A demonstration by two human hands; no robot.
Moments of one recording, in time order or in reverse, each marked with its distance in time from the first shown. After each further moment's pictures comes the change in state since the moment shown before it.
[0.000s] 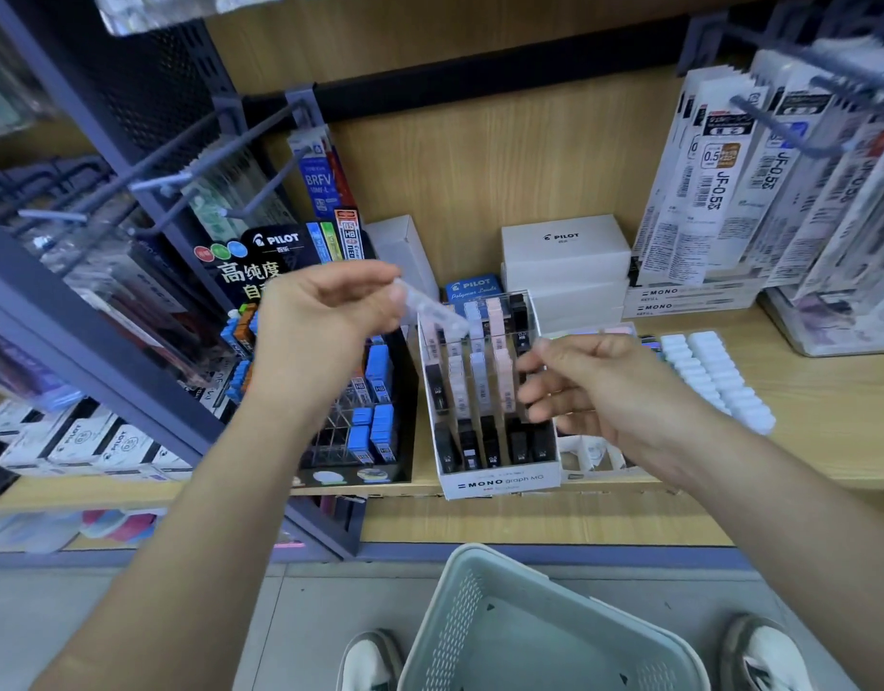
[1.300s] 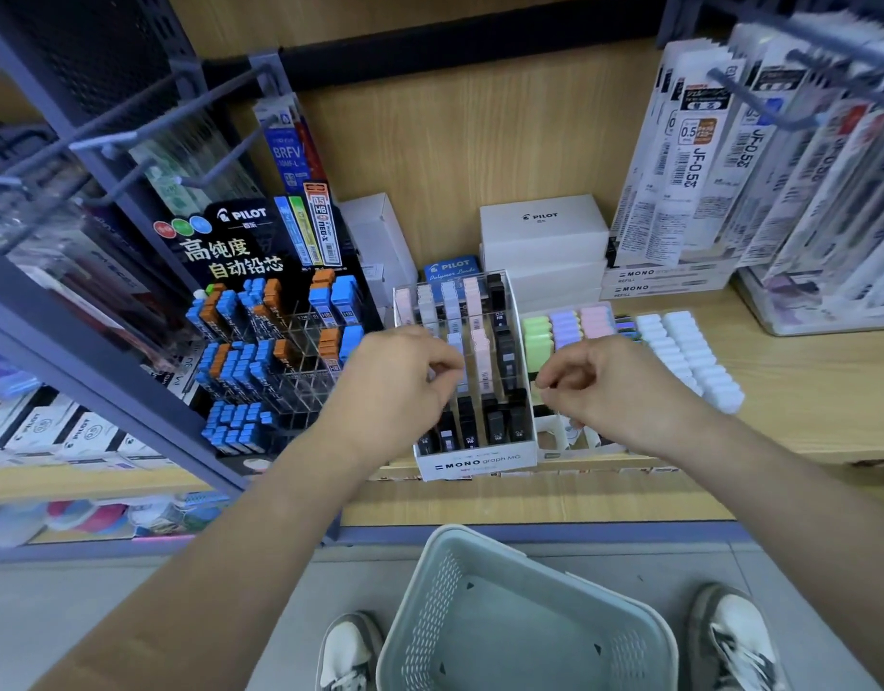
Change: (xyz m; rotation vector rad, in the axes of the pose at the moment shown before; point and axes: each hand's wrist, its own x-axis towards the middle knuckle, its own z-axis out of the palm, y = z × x) left_hand -0.022 -0.049 0.041 0.789 -0.375 0.363; right_hand 0.012 0.032 -0.036 -0.786 0.092 -0.216
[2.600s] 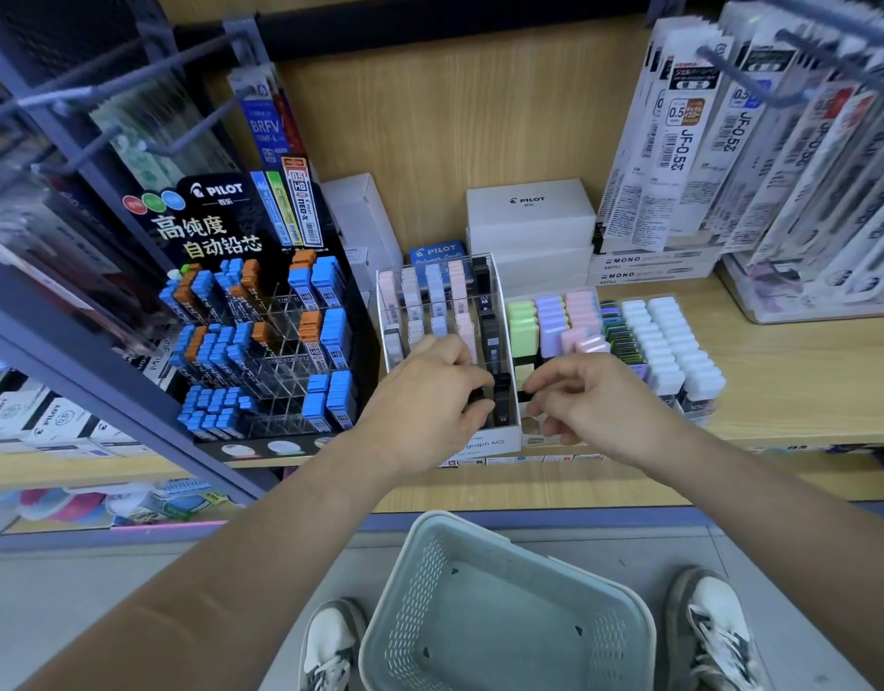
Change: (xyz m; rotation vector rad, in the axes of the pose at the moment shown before) left_hand -0.004 0.009 0.046 0.148 -0.202 0.114; right_hand -0.006 0.024 0.019 0.247 -0.065 0.166
